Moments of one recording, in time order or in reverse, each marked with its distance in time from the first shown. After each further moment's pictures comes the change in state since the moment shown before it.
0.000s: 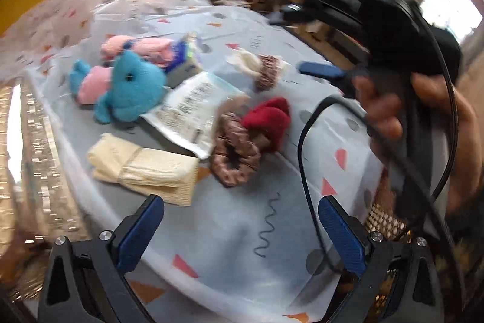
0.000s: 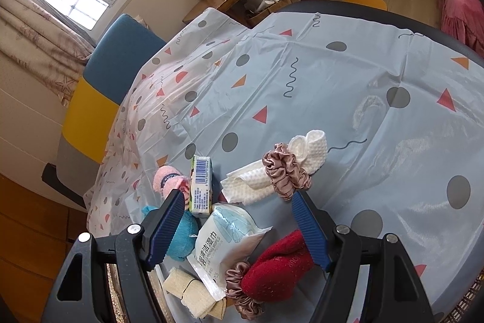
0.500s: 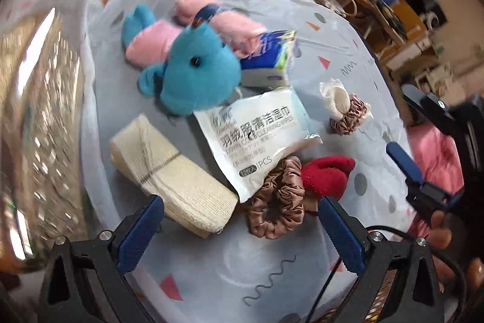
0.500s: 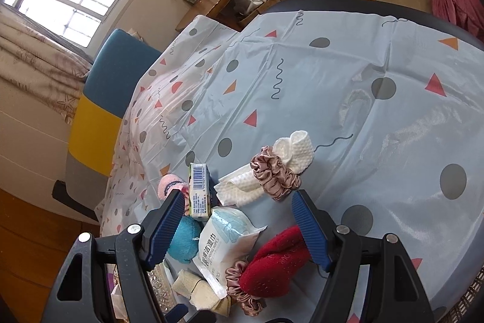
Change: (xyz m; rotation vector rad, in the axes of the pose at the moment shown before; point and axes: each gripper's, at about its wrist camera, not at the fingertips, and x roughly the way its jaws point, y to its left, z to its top) left arm 0.047 0.034 0.038 -0.473 0.112 0.143; right arm -0.008 -0.019 0.004 0.084 0.005 0.036
